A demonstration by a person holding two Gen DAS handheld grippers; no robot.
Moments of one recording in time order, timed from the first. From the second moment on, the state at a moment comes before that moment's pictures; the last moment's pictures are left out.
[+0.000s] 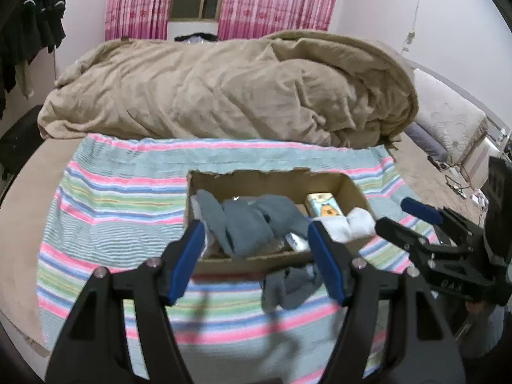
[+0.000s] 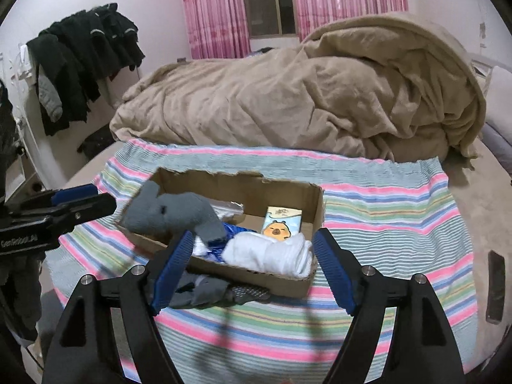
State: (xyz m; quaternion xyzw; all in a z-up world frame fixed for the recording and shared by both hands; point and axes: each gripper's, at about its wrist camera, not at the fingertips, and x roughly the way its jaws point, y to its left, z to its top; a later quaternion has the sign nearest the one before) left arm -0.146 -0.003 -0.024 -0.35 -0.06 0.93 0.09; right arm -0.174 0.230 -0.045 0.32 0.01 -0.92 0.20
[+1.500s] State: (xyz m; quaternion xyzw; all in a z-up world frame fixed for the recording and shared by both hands) left arm -0.125 -0.018 -0.128 -0.44 -0.09 0.89 0.07; right arm -0.186 0.185 -0.141 0.42 -0.02 -0.87 0.24
